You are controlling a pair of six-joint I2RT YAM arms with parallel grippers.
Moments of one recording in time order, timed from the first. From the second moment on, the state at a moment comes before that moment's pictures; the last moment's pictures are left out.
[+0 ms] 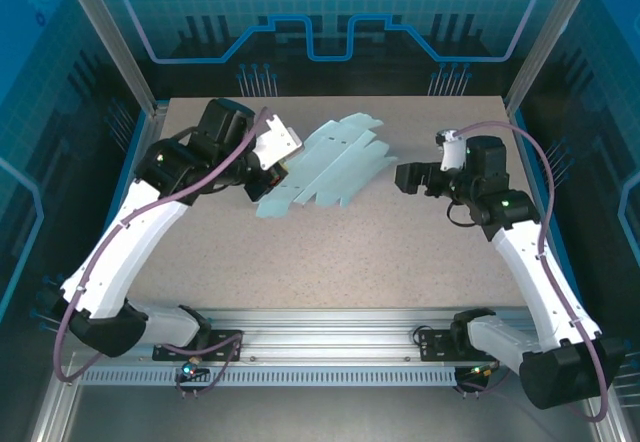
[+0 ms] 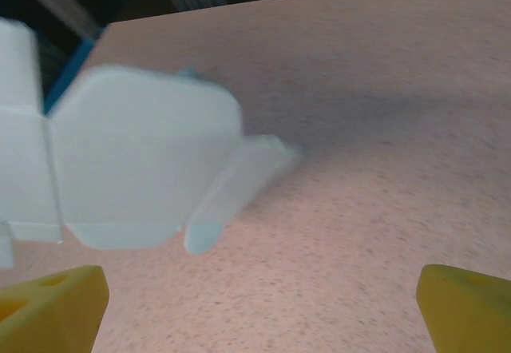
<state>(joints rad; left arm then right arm) -0.55 1.36 1.76 -1.21 0.14 0.42 0.16 1.05 1.05 -0.59 -0.38 0.20</state>
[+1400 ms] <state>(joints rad) -0.44 1.58 1.74 -1.10 0.15 0.78 0.35 1.38 1.19 -0.46 -0.56 0.01</state>
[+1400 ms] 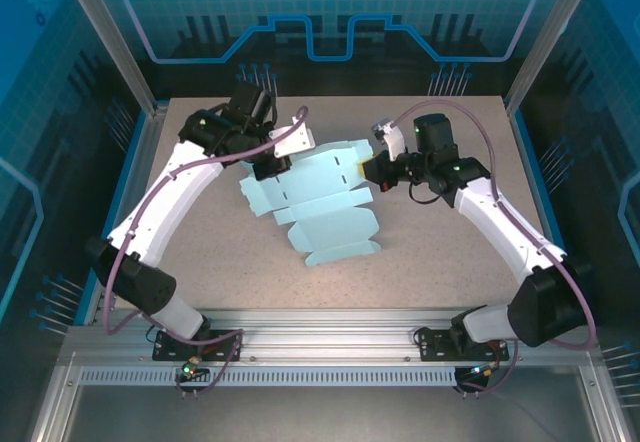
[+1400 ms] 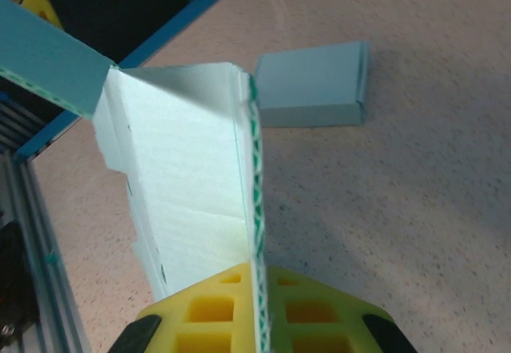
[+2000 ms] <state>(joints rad) -0.69 1.64 1.11 0.06 -0.36 1.05 0.32 1.41 1.06 -0.35 -0.29 0.15</state>
